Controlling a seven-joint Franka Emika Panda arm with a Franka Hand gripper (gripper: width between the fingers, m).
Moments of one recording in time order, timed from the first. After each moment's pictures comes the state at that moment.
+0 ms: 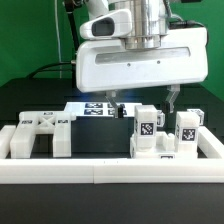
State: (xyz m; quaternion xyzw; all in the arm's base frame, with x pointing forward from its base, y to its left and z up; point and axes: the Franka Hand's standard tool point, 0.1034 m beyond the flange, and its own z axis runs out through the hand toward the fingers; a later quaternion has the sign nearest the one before) arm 0.609 0.022 0.085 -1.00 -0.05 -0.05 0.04
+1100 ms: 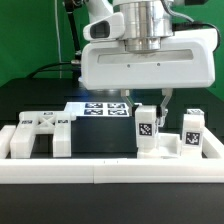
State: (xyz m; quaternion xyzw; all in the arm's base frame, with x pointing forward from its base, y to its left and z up) arm 0.609 0.033 0.083 -0.98 0.21 -0.04 0.05
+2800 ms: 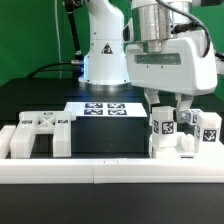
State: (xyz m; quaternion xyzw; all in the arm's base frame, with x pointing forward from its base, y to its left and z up) arm 0.612 0.061 0.082 -0.85 0.52 -0.03 0.08
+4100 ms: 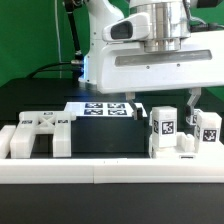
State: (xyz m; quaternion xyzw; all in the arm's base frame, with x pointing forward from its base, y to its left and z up) arm 0.612 0.054 0.082 -1.00 0.01 -0.06 0.04
